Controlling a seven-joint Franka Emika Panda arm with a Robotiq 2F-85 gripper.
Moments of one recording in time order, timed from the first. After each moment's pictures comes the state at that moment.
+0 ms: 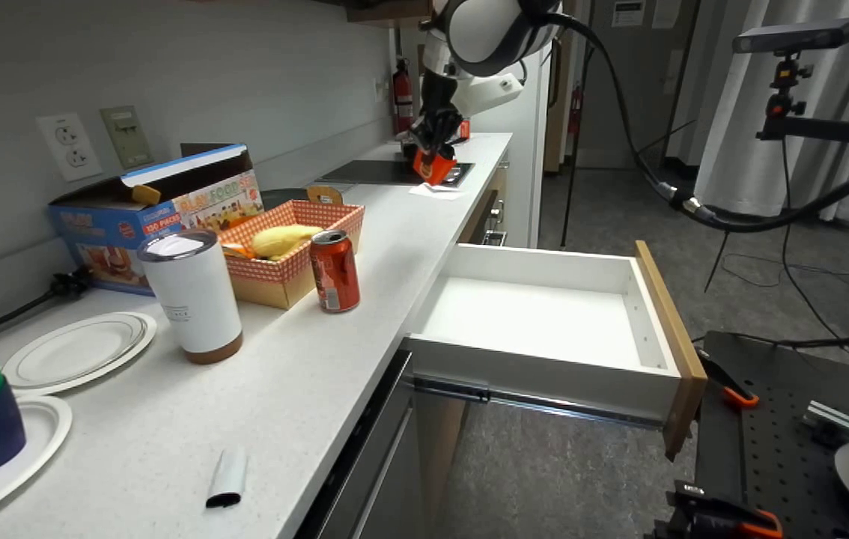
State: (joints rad) arm -0.08 0.27 -0.08 -1.83 -0.19 2.55 0.15
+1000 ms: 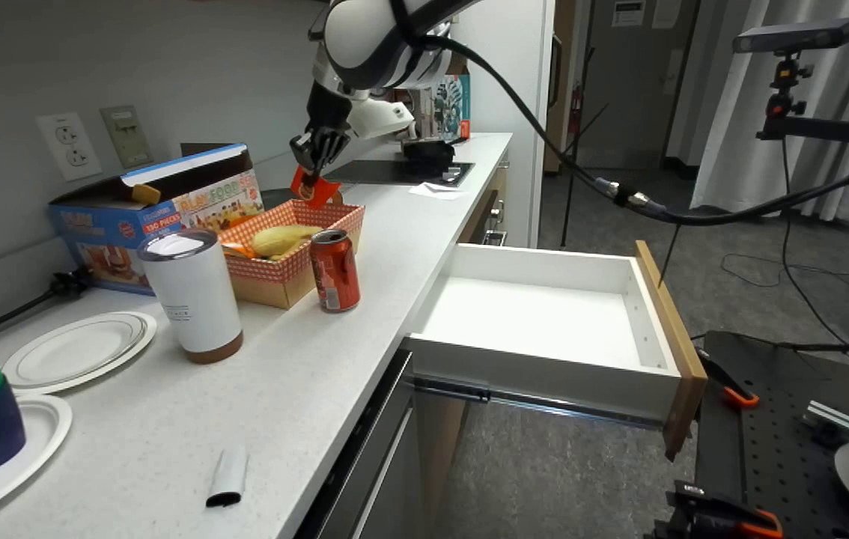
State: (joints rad) arm -0.05 0.62 0.11 -1.37 0.01 2.53 -0.13
